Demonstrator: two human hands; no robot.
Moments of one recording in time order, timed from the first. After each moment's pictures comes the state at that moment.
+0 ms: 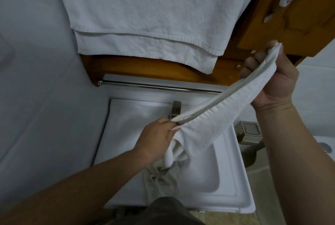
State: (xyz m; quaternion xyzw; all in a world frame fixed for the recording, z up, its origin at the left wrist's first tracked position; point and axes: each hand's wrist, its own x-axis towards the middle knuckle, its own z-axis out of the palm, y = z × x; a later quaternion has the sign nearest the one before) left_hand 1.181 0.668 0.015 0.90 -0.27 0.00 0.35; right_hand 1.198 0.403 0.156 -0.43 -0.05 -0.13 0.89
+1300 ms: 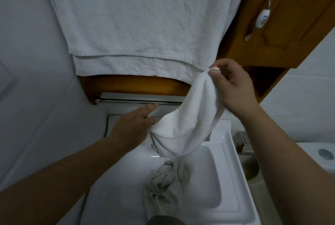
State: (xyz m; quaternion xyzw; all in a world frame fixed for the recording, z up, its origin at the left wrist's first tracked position) left_hand 1.238 0.706 0.066 0.90 -0.41 0.14 0.12; right_hand 1.198 0.437 0.169 -0.84 0.00 -0.26 0.48
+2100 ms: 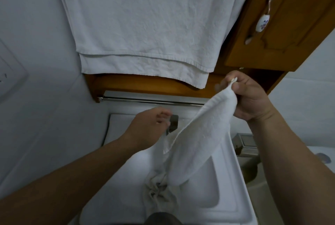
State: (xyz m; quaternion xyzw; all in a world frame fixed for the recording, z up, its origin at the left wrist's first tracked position) left_hand 1.203 0.681 0.098 0.87 -0.21 -0.10 0.44; right_hand 1.188 0.415 0.170 -0.52 -0.23 0.10 0.82
